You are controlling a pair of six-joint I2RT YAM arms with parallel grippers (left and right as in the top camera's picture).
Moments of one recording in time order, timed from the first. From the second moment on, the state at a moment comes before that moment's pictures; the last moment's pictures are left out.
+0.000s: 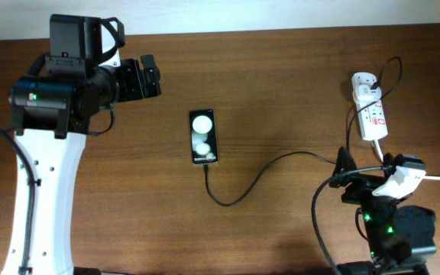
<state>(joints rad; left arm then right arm) -0.14 1.58 1.94 -1.21 0.10 -0.25 0.06 0.30 0.50 -0.36 0.12 0.26</state>
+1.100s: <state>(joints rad) -0.14 1.58 1.94 -1.21 0.10 -0.25 0.05 0.01 0.01 -0.06 0.13 0.26</state>
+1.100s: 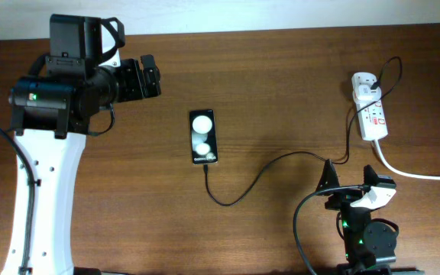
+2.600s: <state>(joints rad) -0.10 1.33 1.82 -1.21 0.10 -0.25 0.05 0.01 0.01 -0.06 0.13 0.26</state>
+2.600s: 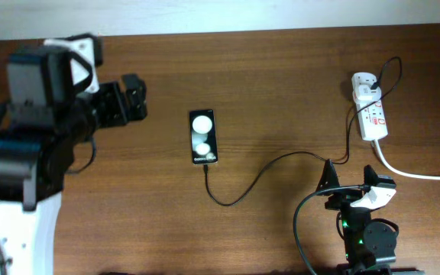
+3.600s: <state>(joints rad) 0.01 0.27 0.53 -0.54 0.07 -0.25 0.05 0.01 0.01 -0.06 0.13 0.26</state>
